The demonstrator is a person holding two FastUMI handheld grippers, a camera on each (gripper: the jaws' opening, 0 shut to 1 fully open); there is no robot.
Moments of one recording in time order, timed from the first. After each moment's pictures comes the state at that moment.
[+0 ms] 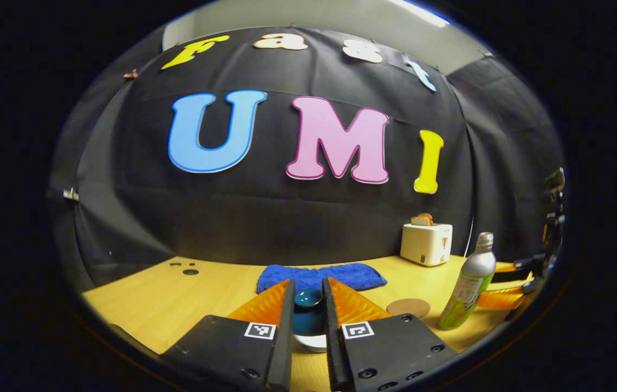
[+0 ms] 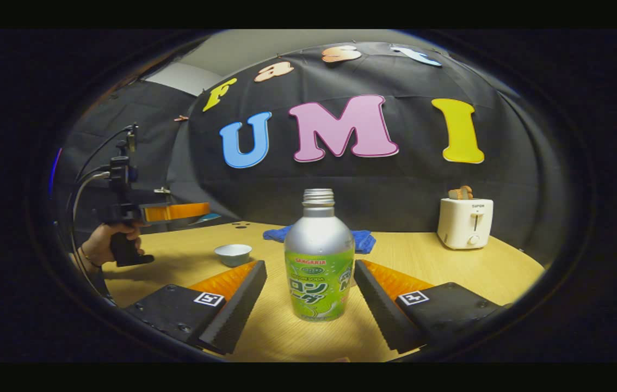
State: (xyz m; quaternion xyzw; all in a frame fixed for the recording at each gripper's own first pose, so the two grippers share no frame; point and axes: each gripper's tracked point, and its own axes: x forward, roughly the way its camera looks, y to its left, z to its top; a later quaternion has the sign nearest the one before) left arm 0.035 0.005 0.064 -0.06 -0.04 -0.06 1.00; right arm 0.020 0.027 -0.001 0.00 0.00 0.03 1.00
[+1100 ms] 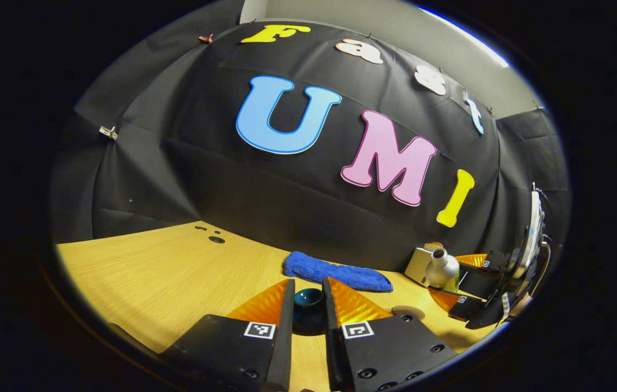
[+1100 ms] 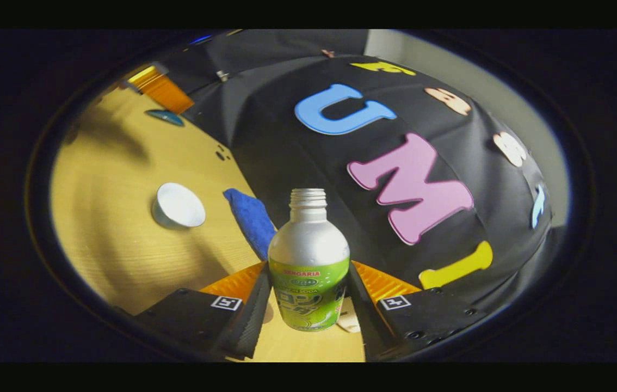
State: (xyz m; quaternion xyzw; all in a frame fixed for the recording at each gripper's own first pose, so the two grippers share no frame) left arm -0.004 0.094 0.036 -0.17 -0.03 -0.03 0.99; right arm 0.119 0.076 0.040 -0.53 0.03 -0.04 0.85
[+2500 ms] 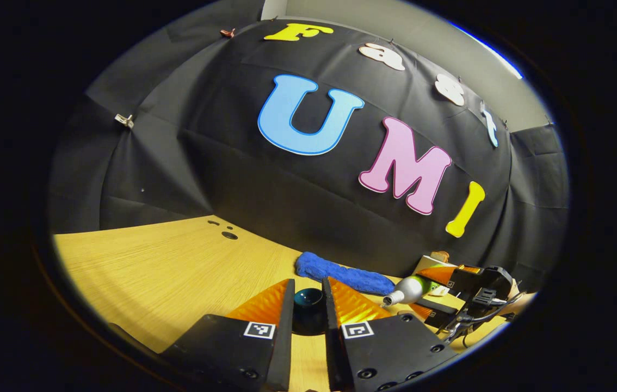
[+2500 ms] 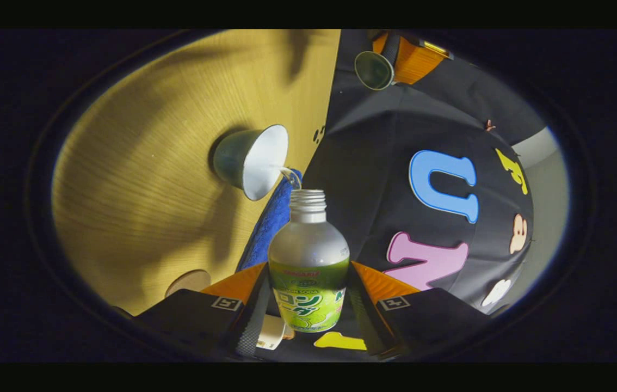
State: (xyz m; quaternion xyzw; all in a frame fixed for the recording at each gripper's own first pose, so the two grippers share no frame) left arm -0.008 0.122 0.032 -0.20 -0.03 -0.01 0.98; right arm 0.166 0.110 0.003 -0.82 0.04 0.04 0.57
